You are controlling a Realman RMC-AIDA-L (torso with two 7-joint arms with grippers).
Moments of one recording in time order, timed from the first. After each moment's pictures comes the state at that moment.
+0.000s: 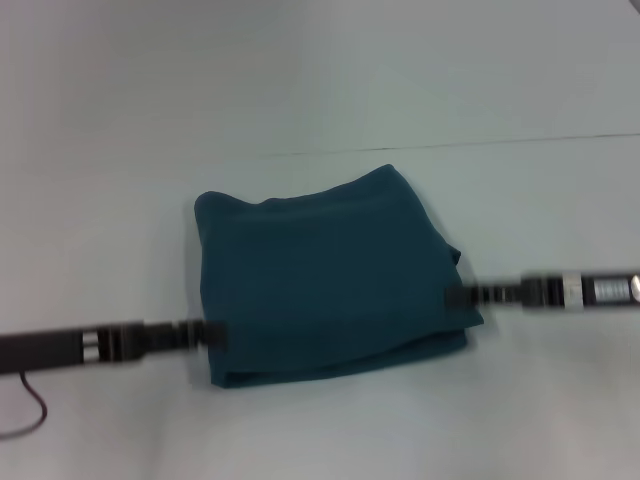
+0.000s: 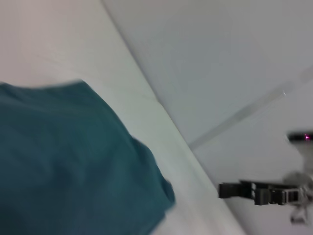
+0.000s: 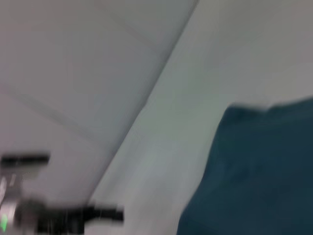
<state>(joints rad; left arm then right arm) -0.55 -2.06 0.57 0.70 2.11 1.74 -2.04 0.53 1.98 -0.73 -0.69 -1.99 -1.64 2.11</state>
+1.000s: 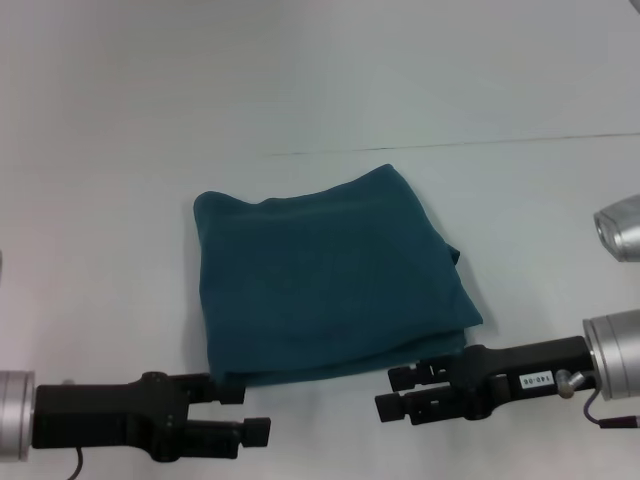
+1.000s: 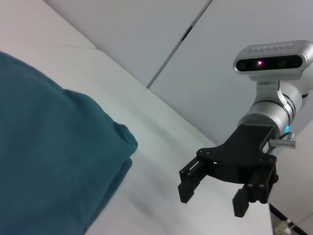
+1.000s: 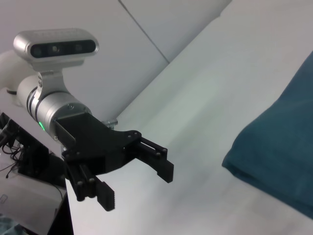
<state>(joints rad) -0.51 -2.13 0.65 0.73 2.18 1.77 -1.70 0.58 2.07 -0.75 -0.59 -2.14 -1.66 1.78</state>
